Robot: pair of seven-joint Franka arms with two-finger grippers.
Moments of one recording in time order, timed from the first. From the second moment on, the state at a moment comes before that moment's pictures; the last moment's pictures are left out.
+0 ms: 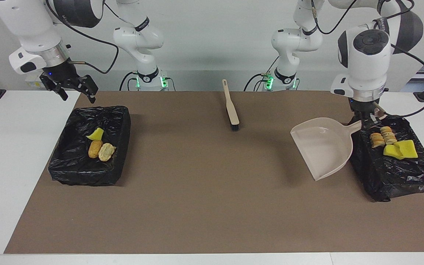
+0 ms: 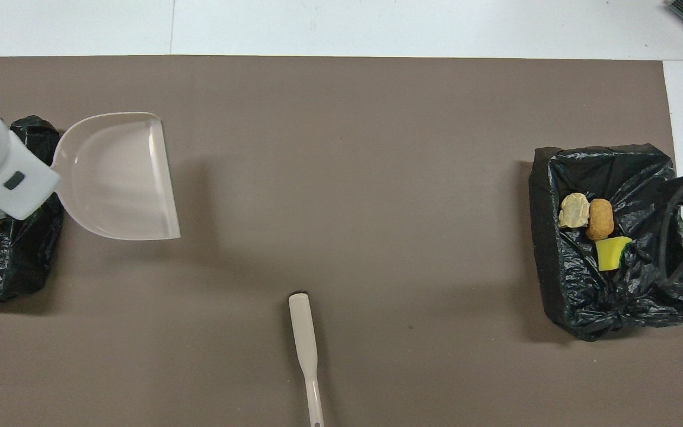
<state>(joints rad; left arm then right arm) -0.18 0.07 -0.02 -1.72 0.40 1.76 1.05 -0.04 -0.03 -0.09 -1.62 -0.03 1.60 0.00</state>
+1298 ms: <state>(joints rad) -0.54 0.38 -0.02 -1.58 -0.01 1.93 -0.40 0.04 -0.02 -0.08 -1.63 -0.03 1.61 -0.10</state>
